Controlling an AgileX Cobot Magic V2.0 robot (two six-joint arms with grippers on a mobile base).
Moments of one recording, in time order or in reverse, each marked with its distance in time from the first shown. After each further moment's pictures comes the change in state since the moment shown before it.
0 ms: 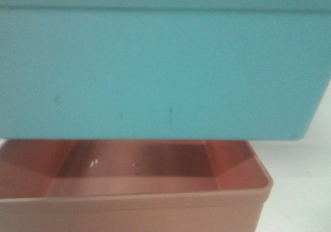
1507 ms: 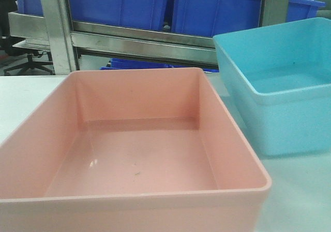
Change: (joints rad) left arm 0.000 0.000 0.000 0.024 0.000 0.000; right arm -0.618 0.428 -0.331 -0.063 0.000 -0.659
